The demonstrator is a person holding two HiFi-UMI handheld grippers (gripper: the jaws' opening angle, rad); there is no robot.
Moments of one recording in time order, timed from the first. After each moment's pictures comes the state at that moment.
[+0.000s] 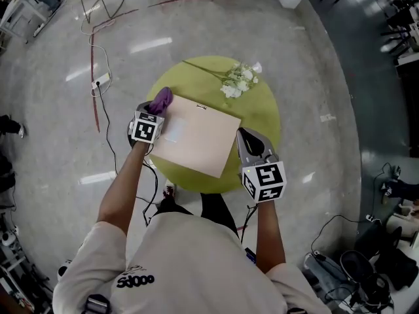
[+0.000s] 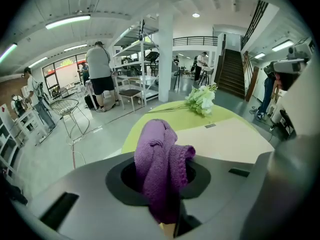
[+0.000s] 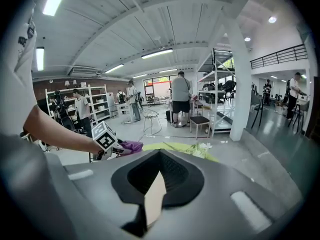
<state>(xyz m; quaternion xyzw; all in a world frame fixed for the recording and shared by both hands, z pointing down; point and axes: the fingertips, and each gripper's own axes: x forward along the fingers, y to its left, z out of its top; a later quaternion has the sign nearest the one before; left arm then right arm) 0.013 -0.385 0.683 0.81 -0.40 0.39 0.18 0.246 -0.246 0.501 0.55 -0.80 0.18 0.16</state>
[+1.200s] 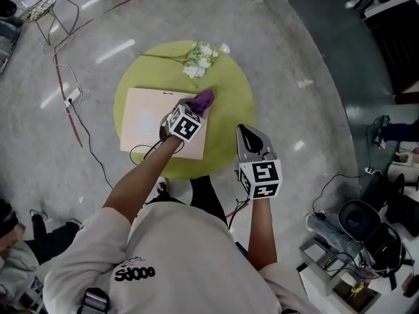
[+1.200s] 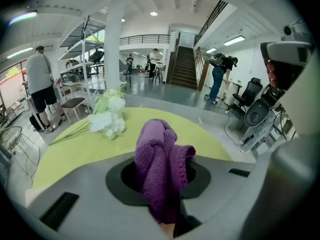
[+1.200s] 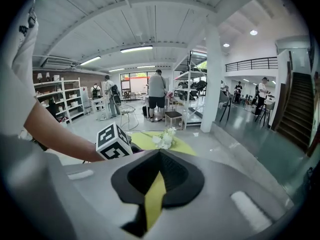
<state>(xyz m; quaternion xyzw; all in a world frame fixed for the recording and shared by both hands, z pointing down) 0.263 -0.266 0.685 0.89 -0.15 0.40 0.12 0.312 -0.160 0.501 0.66 -0.70 0.19 0.19</state>
